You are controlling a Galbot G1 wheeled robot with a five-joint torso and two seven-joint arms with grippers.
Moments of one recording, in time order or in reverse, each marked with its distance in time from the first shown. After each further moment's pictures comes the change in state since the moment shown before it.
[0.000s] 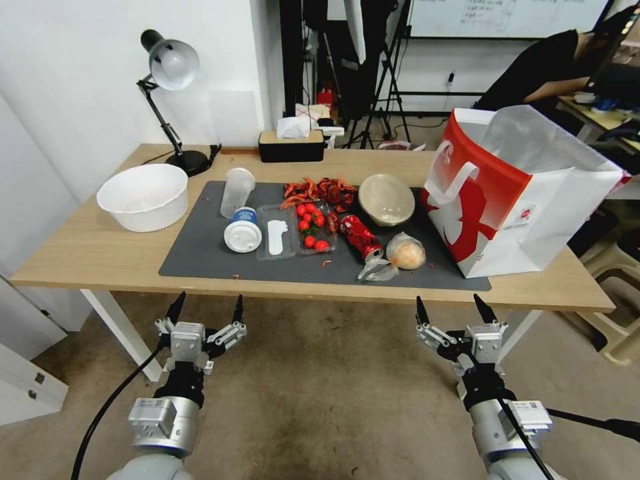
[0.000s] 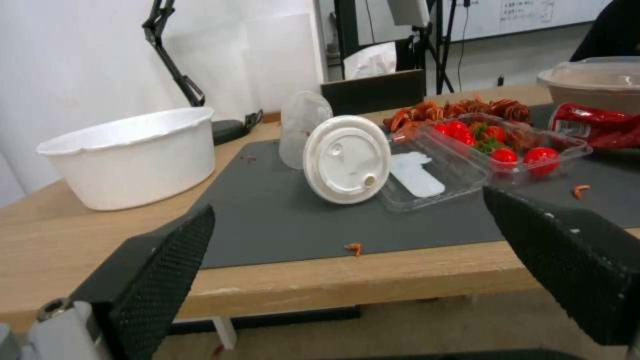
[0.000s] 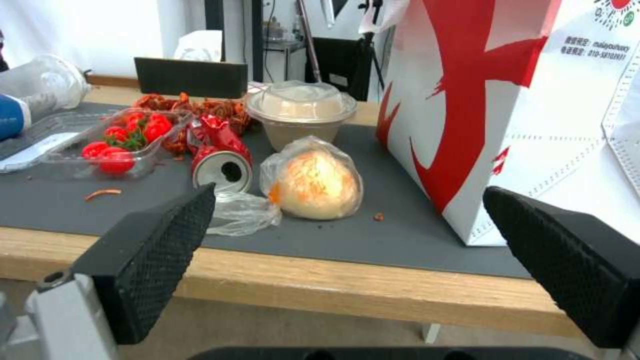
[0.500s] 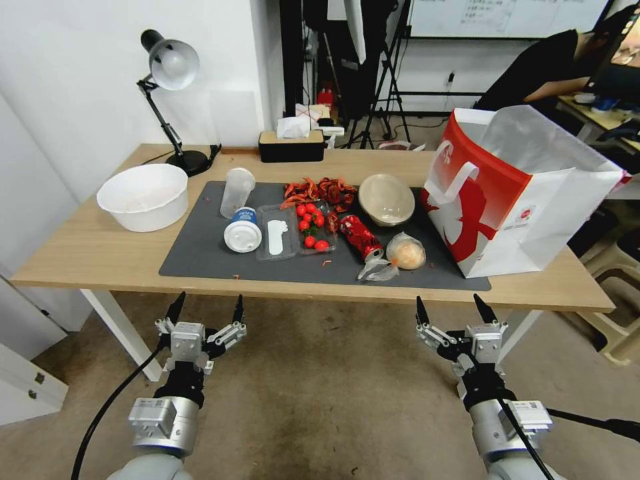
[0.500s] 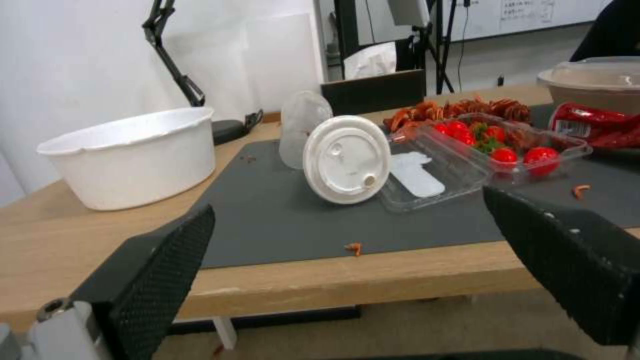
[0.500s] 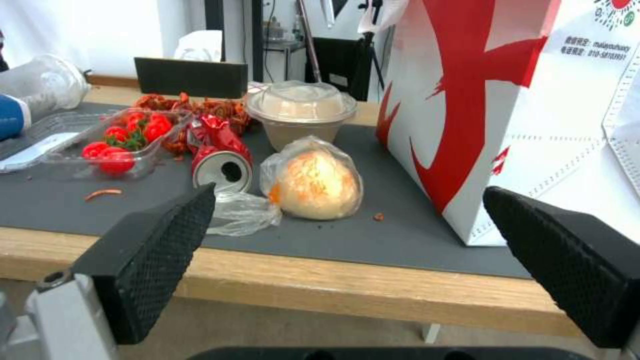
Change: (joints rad) left arm 0.000 0.000 0.000 0.000 0.000 0.000 0.000; right arm 0.000 0.000 0.000 0.000 0.000 0.000 0.000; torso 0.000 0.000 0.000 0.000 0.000
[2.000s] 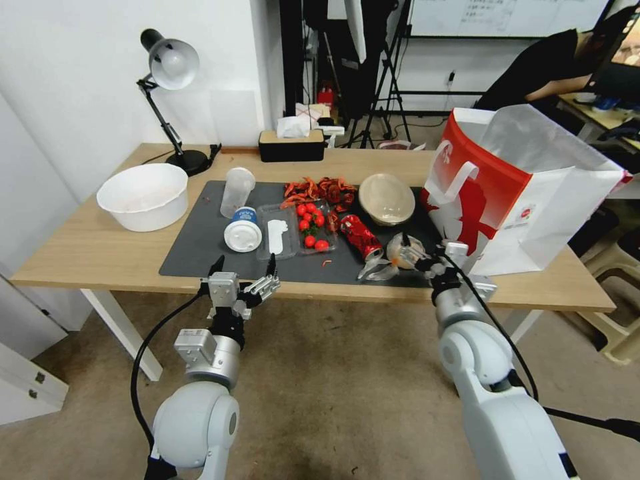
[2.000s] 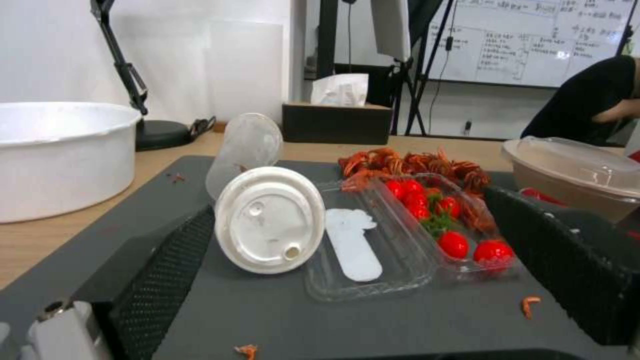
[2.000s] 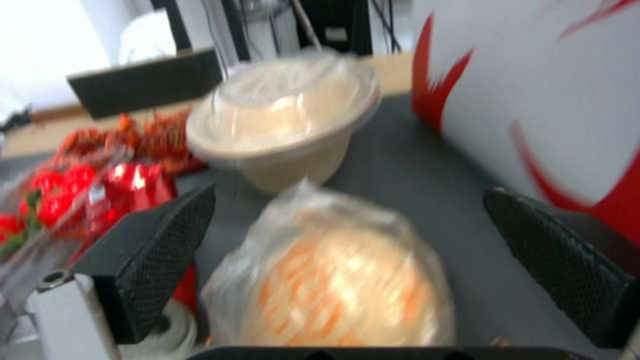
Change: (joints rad) left arm -0.289 -0.110 0.100 0.088 -0.061 0.177 0.006; right arm 0.647 -0.144 -0.157 -0.387 0.408 -0.322 0.252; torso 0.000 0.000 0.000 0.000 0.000
